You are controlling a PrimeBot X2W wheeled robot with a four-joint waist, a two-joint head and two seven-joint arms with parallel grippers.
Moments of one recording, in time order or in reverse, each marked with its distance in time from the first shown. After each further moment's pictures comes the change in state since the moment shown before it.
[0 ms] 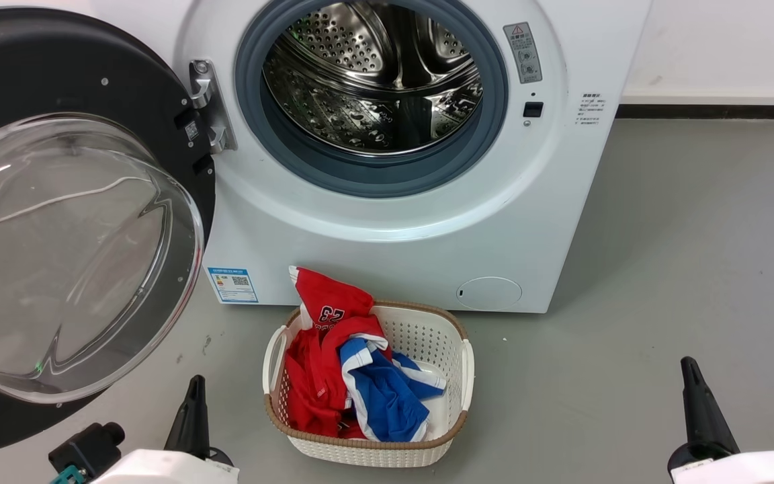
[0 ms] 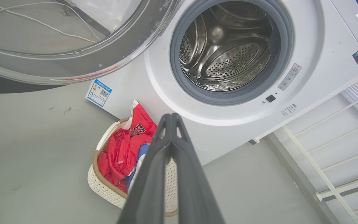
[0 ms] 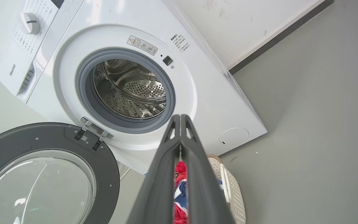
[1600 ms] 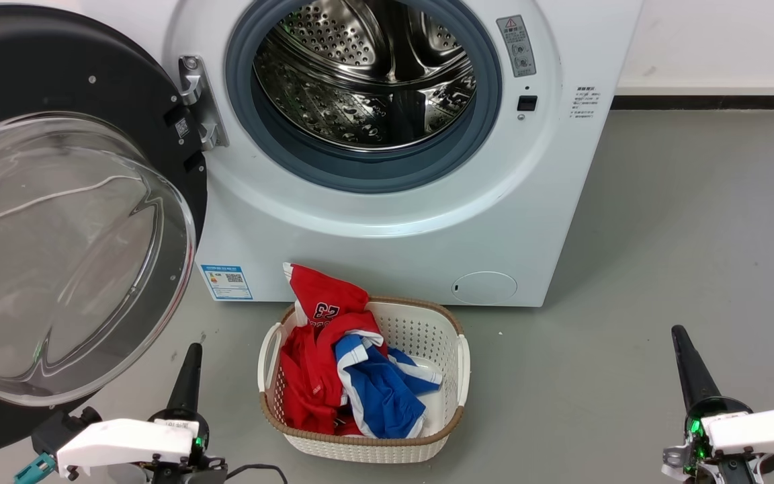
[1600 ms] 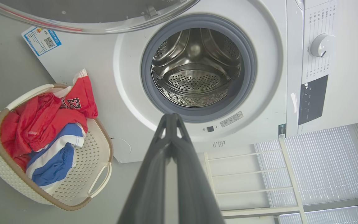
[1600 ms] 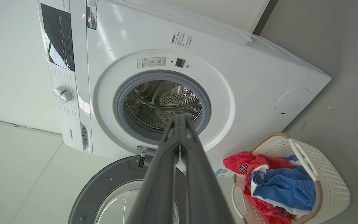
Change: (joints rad) left arm -0.096 0.000 0.050 0.041 -0.568 -0.035 0.135; right arm -0.124 -0.005 -0.010 0.091 0.543 0.000 0.132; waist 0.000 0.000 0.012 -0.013
